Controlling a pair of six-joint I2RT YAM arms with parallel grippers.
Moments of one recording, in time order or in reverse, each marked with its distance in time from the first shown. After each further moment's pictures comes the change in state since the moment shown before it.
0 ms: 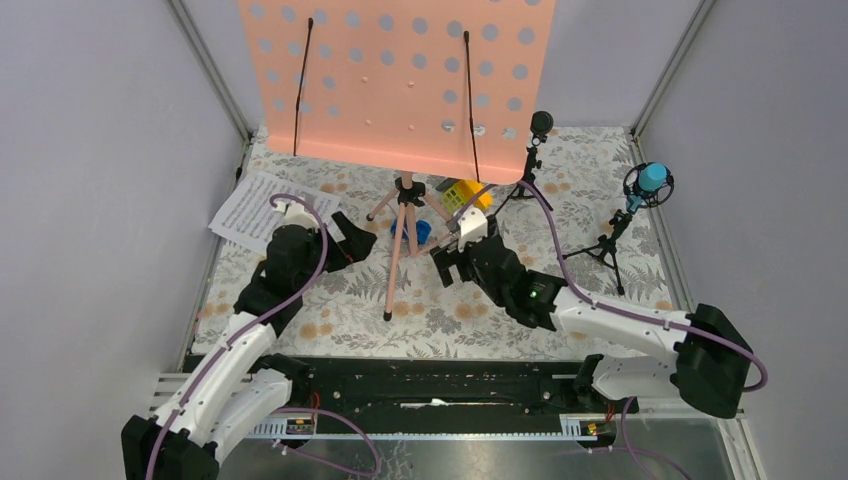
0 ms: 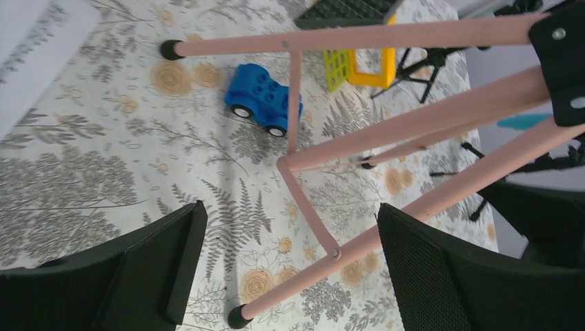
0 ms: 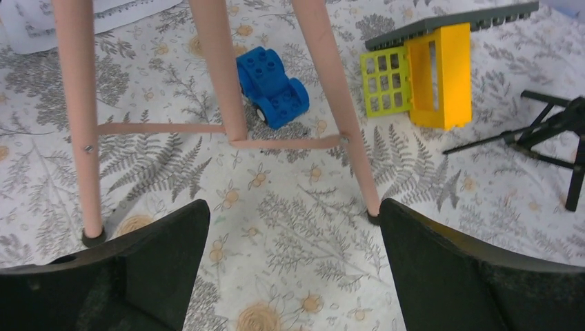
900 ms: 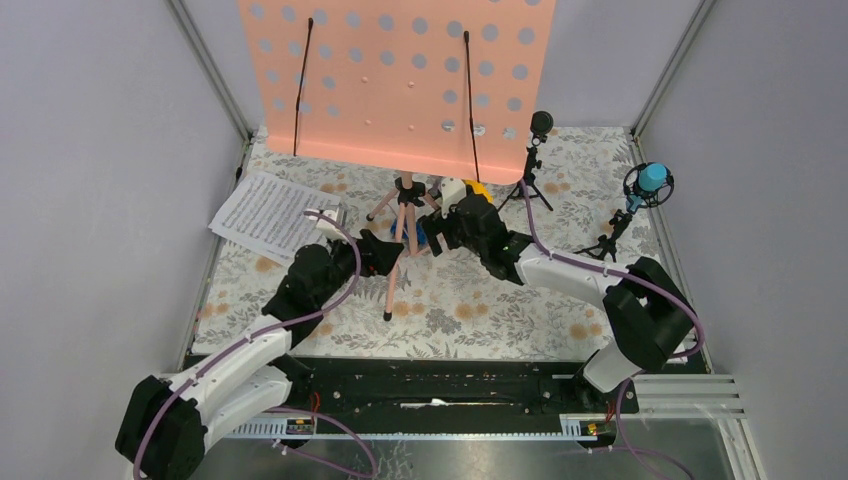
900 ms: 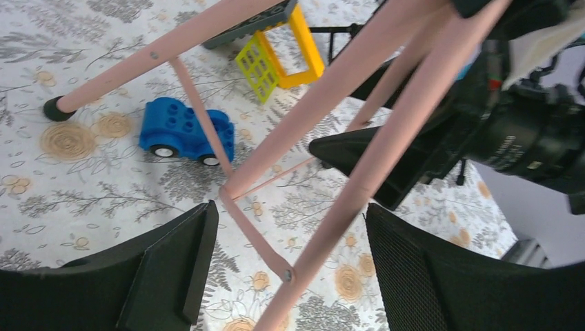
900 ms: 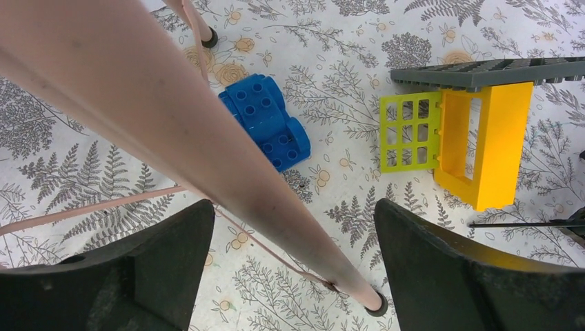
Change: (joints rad) left arm -0.181 0.081 -0.214 0.540 0.046 0.124; right arm -0.223 0.371 0.225 0.091 -0.327 -0.121
